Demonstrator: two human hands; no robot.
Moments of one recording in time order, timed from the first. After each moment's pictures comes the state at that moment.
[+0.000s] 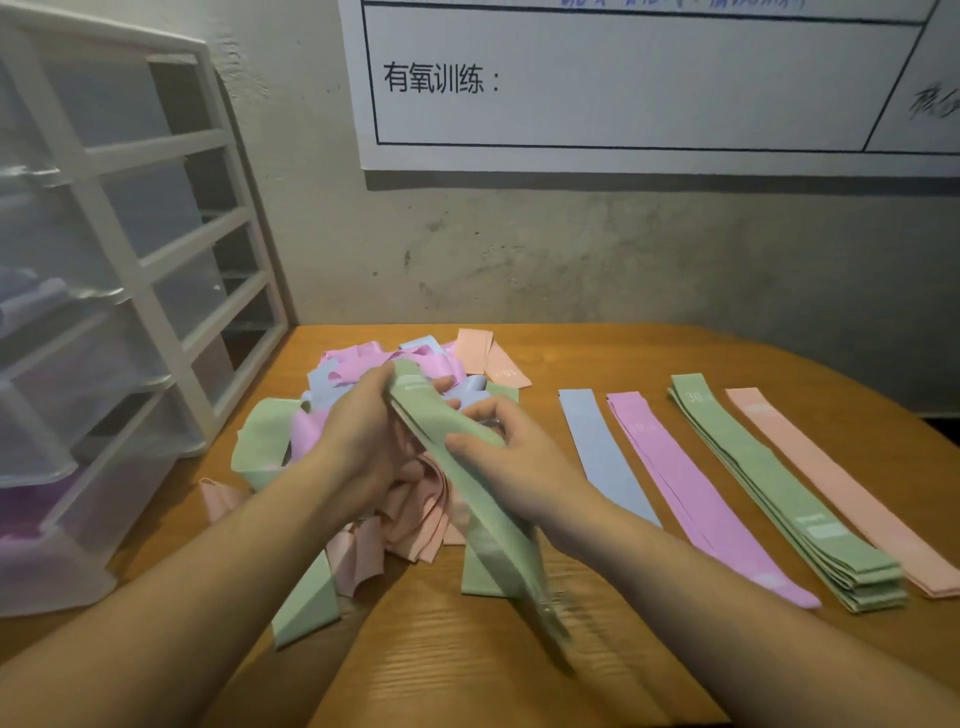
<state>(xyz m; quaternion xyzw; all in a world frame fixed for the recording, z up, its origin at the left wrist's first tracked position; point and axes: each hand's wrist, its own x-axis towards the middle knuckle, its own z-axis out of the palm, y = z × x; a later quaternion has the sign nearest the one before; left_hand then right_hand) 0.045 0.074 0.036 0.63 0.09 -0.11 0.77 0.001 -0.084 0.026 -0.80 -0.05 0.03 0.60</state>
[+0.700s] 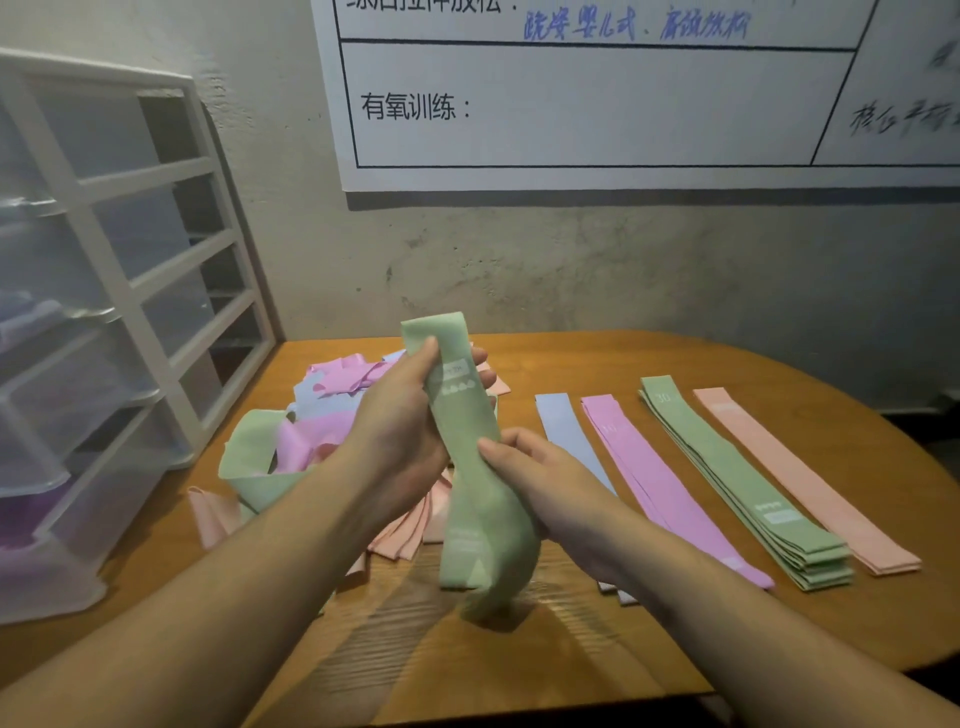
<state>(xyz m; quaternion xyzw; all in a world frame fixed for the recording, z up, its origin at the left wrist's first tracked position) 0.007 0.017 0.077 0.53 0.02 -0.09 0.84 -0.038 -0.126 0.032 -0.74 -0.02 0.12 0.66</state>
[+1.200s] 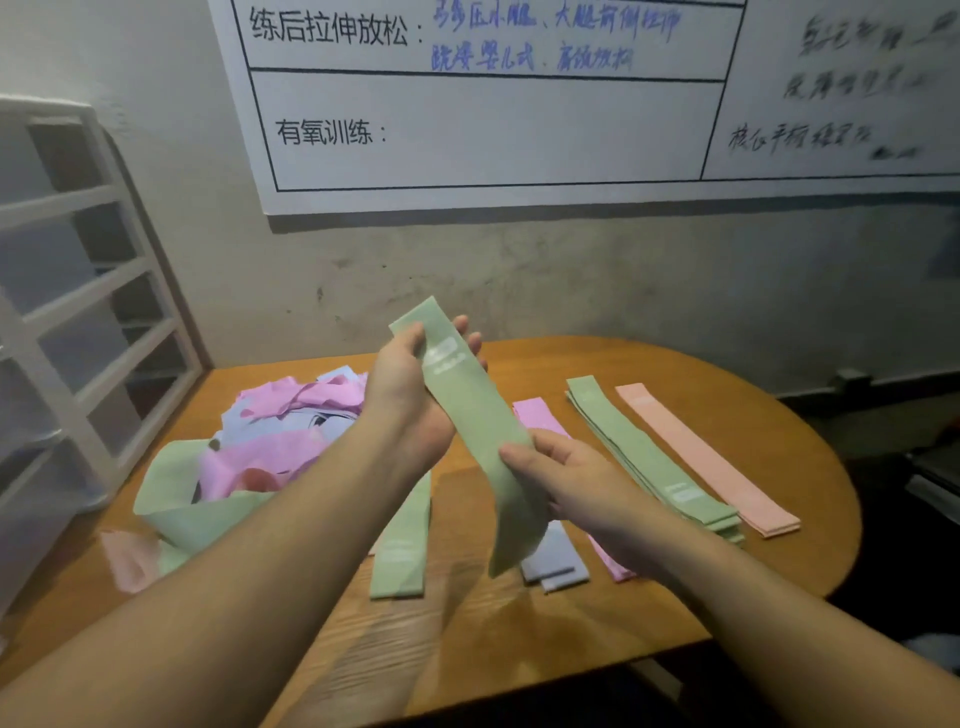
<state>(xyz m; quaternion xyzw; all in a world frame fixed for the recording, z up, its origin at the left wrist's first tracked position) 0.016 -0.059 0.103 0.39 0.04 -0.13 0.91 -0.071 -0.204 0.044 -0.77 -0.01 0.05 0.64</state>
